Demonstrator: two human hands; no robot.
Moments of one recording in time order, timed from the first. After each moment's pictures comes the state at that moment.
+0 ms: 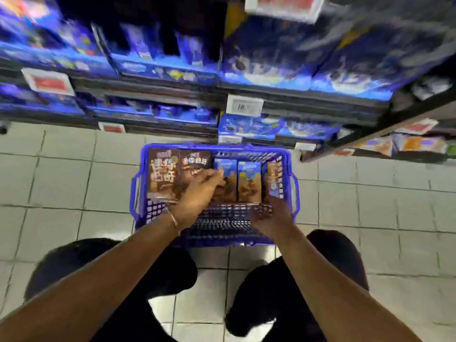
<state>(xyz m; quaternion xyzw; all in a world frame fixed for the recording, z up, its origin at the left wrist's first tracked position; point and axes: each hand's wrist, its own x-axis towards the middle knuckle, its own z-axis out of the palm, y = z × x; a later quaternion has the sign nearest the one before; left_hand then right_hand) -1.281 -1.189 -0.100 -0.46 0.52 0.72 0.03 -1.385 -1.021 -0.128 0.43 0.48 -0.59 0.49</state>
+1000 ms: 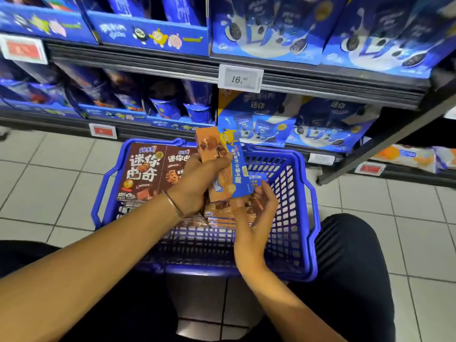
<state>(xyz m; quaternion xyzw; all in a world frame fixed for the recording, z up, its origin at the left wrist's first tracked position) -1.326 -1.171 -0.200 -0.42 0.44 0.79 -0.13 -1.327 -1.029 -0.247 -0.09 0.68 -0.72 0.13</state>
